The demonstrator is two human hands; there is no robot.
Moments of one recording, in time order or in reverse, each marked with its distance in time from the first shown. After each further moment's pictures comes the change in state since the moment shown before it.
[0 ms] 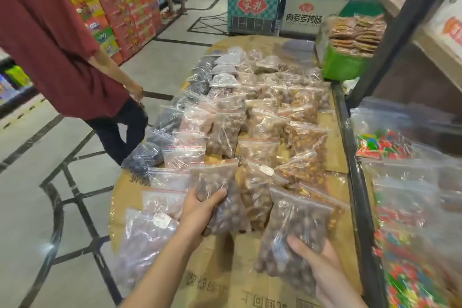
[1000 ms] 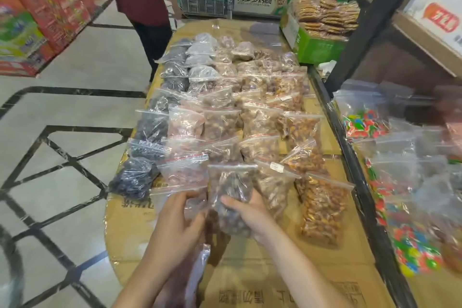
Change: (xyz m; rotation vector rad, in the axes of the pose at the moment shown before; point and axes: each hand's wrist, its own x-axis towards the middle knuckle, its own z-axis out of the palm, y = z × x) left_hand 0.012 0.059 -0.110 0.852 -0.188 0.526; right_hand 0.094 0.039 0.180 -0.337 0.003 -0.011
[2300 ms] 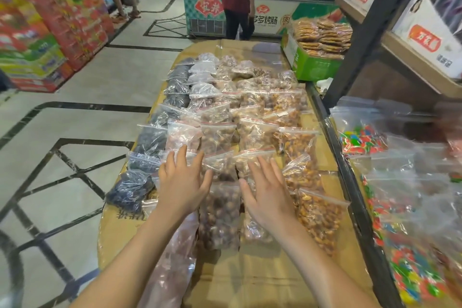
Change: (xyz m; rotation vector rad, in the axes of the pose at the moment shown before) left_hand 0.097 0.044 0.016 0.634 0.092 0.039; right_hand -0.017 -0.072 -0.057 -1.019 0.224 -0.539
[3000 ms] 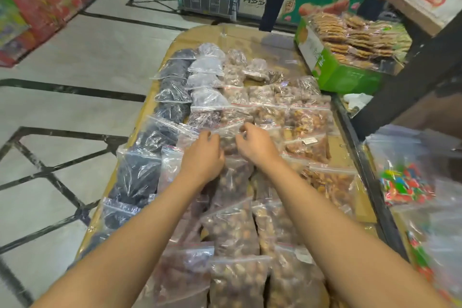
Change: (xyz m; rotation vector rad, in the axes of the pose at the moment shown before) left_hand 0.248 -0.023 0.046 -0.197 -0.115 0.096; right_hand 0.309 -0.036 0.029 0.060 -0.089 0.167
